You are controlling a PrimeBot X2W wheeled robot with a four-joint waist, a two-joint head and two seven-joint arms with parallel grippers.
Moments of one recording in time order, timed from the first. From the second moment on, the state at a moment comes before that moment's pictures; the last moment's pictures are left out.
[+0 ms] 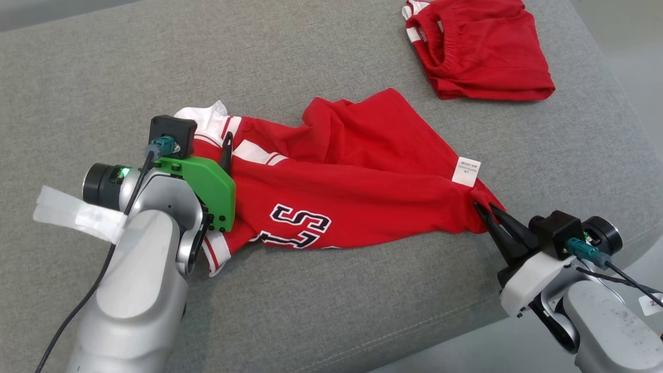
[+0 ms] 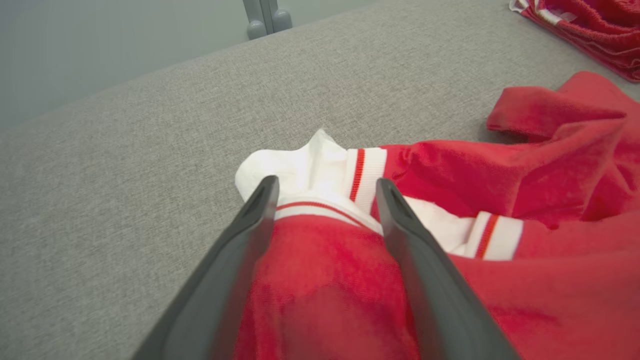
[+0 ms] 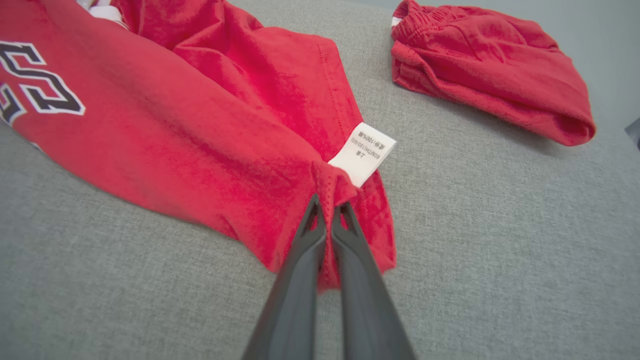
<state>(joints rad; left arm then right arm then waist) -0.56 0.05 -0.29 0.44 -0.18 0.01 0.19 -0.22 -0.34 0.50 0.33 0.24 0.11 -0.26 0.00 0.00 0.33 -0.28</state>
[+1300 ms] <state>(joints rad) -0.68 0.04 -0.22 0.34 -0.26 0.01 0.03 -0.54 -0.33 0.35 0.25 0.18 0.10 -0.26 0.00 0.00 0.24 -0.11</state>
